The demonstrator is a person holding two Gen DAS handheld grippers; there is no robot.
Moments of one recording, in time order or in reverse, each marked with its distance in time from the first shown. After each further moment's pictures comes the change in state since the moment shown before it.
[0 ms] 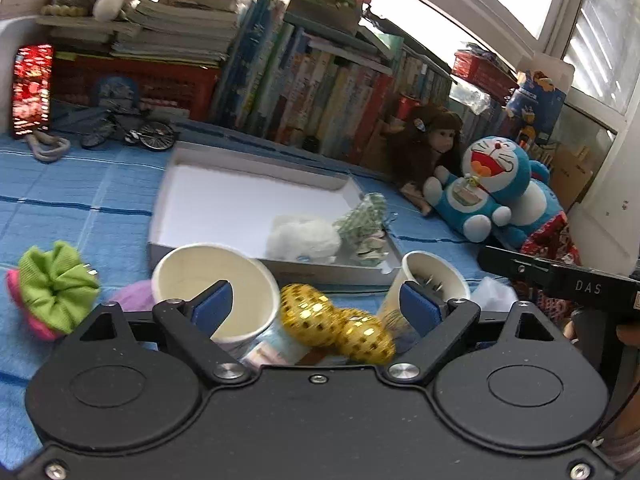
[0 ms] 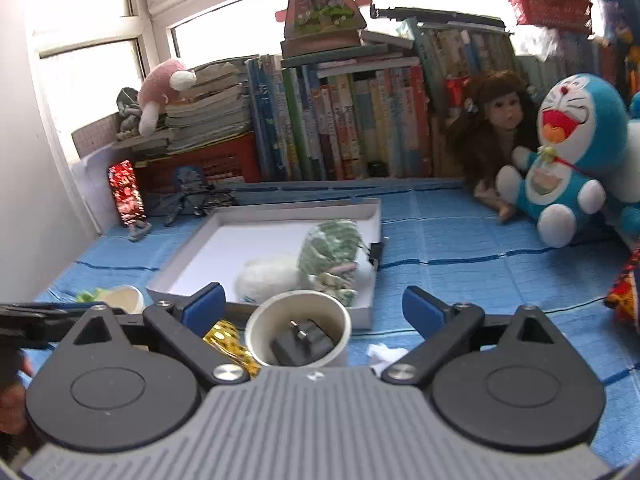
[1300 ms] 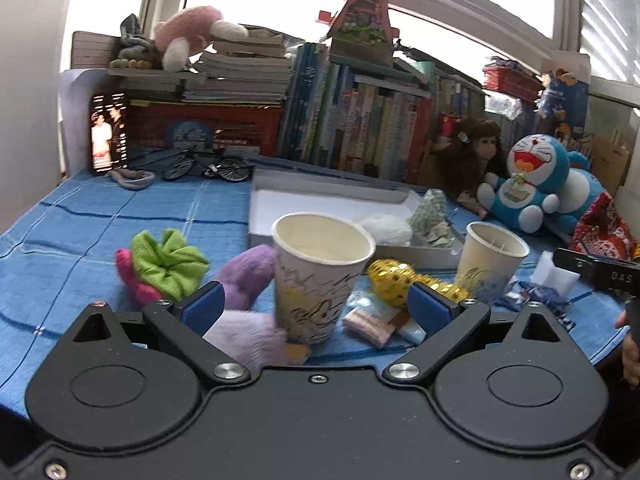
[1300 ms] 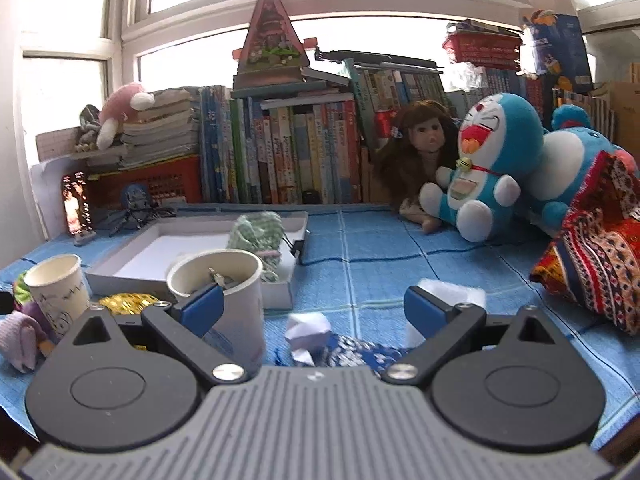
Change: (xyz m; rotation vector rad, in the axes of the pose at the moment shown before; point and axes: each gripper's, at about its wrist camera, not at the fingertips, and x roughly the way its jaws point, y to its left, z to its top) left arm -0.051 0.027 -0.067 0.103 -0.156 0.186; right arm -0.026 -0.022 -0.071 -0.010 -0.157 -0.178
